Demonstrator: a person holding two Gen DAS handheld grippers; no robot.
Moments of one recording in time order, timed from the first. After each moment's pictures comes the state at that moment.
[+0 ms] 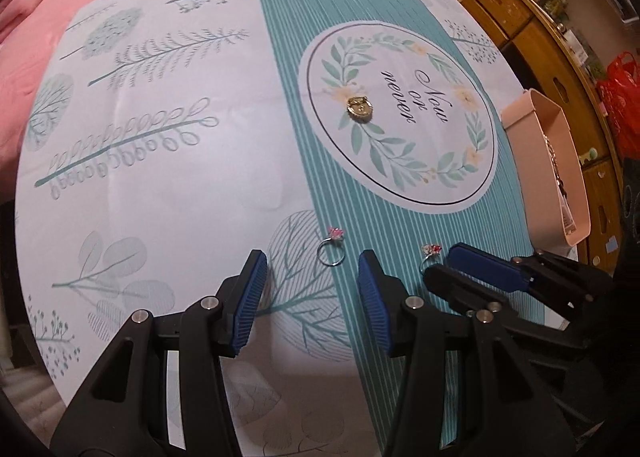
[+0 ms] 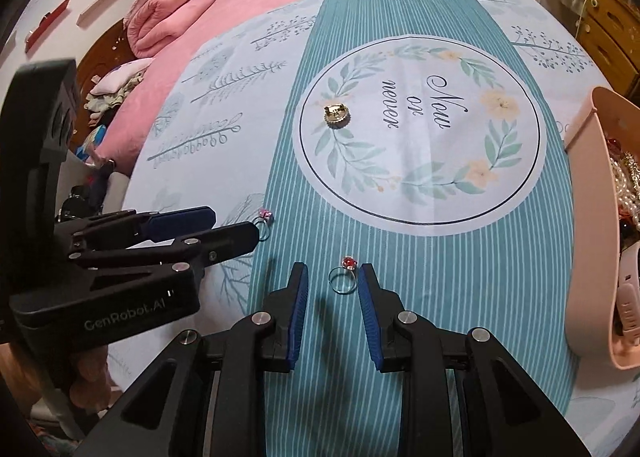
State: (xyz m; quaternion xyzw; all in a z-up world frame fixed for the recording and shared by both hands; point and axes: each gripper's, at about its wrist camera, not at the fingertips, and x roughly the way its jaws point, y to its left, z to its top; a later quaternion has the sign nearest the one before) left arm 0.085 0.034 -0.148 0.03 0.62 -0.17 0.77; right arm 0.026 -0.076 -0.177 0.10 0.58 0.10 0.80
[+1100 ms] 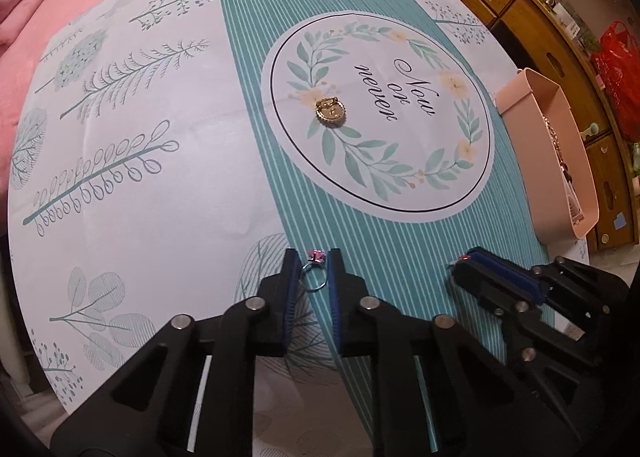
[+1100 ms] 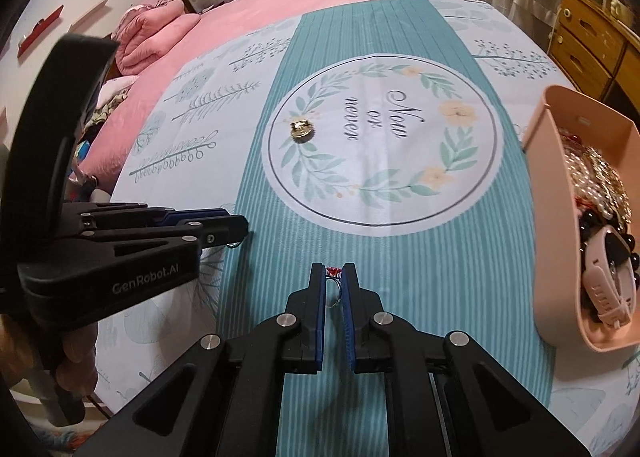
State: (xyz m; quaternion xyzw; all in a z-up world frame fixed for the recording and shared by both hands) left arm 0.097 0.001 -0.162 0.07 0.61 -0.19 0.76; right arm 0.004 -0.099 -0.169 0.10 0.55 0.06 0.83
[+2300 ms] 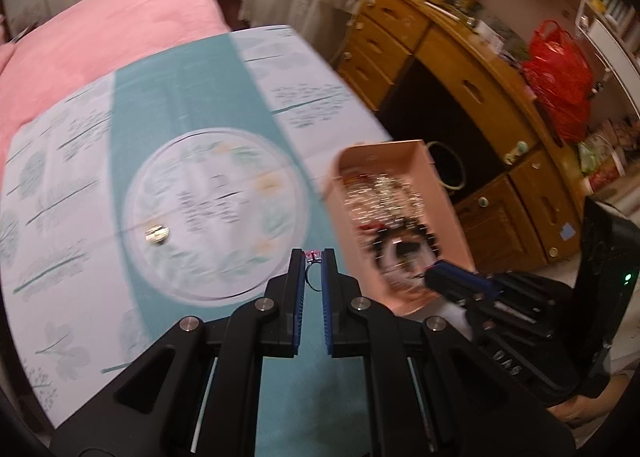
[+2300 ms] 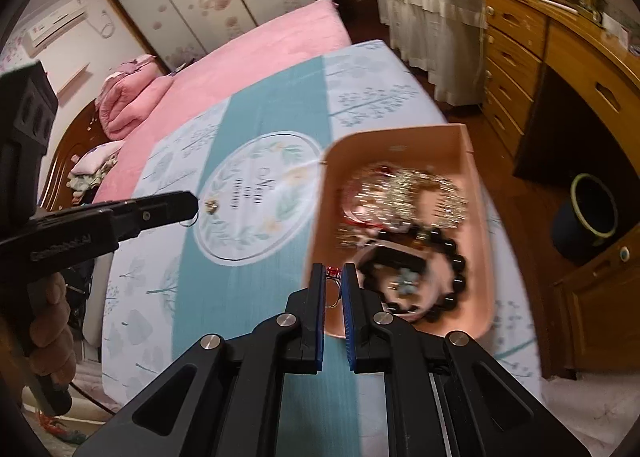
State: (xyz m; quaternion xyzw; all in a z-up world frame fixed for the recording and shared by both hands) left arm 0.064 -0.141 -0.046 0.05 0.53 -0.28 0.79; right arm -0.057 -0.285 -0.086 0.16 0.49 0.01 0.85
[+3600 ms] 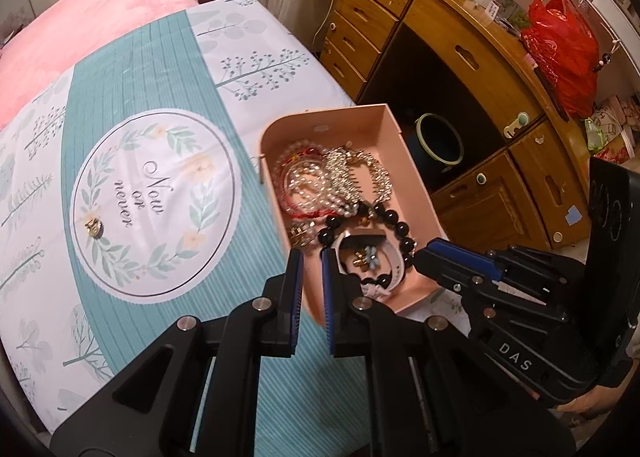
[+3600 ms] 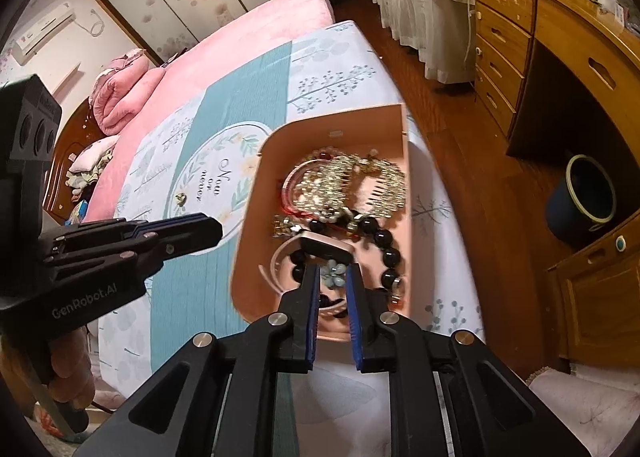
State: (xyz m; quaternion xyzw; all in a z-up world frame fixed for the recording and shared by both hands) left arm 0.045 -0.204 -0.079 0.08 0.57 -0.28 0.77; right arm -0.058 -0.336 -0.105 0.18 0.52 0.01 0.83
